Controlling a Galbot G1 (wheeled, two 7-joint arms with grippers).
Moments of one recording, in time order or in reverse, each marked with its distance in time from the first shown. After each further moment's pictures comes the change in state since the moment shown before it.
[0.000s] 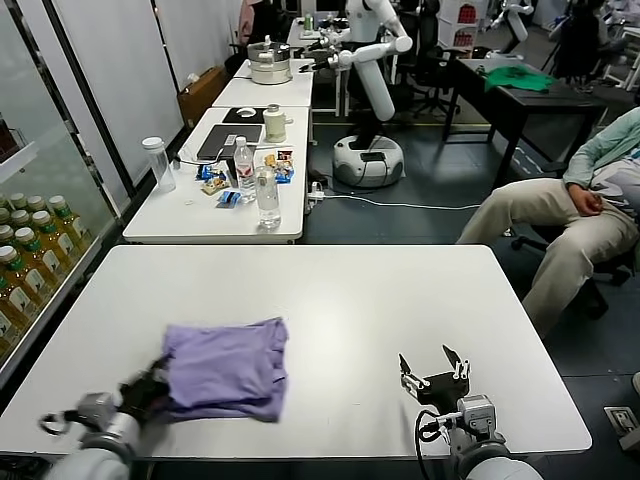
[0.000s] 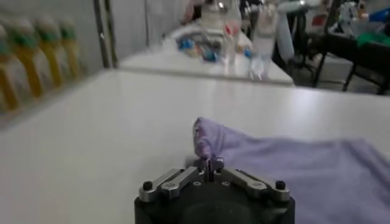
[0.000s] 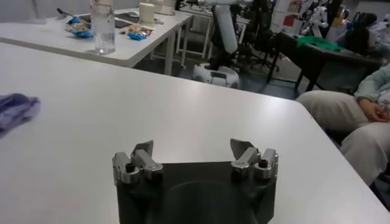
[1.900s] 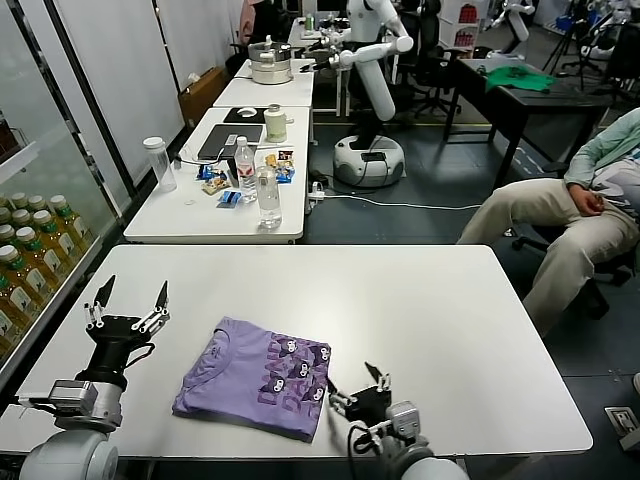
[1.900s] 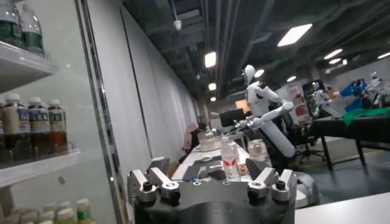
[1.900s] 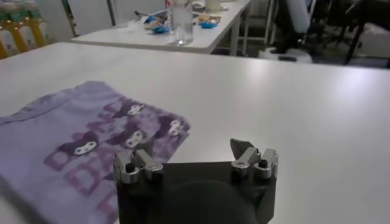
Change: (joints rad) left arm -0.069 -0.034 0.013 -0.063 0.318 -0.388 0.097; right arm 0.167 0.068 -0.335 -0.146 0.101 0.041 0.014
